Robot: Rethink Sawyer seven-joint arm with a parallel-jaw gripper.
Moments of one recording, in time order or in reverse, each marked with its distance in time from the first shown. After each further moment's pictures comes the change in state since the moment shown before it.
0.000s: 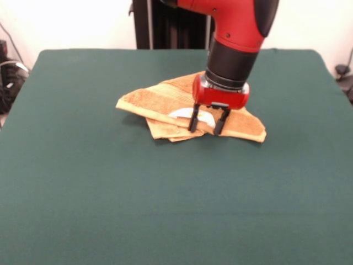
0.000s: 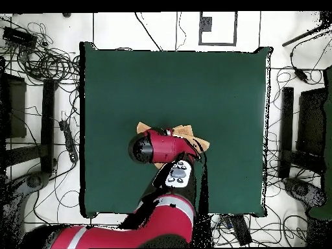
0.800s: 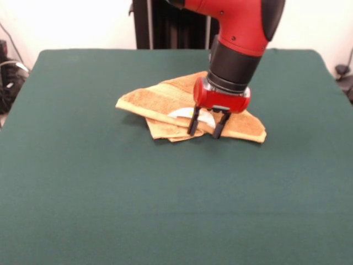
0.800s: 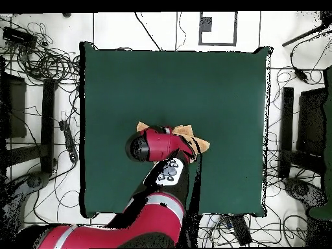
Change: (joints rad) arm 0.043 0.034 -0.049 -0.044 0.000 0.000 0.000
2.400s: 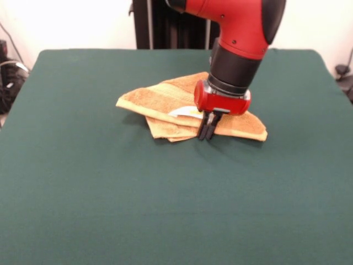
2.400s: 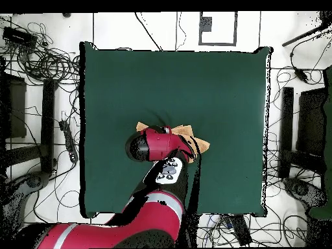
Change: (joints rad) arm 0.002 0.013 0.002 -0.007 0.001 -0.003 0.000
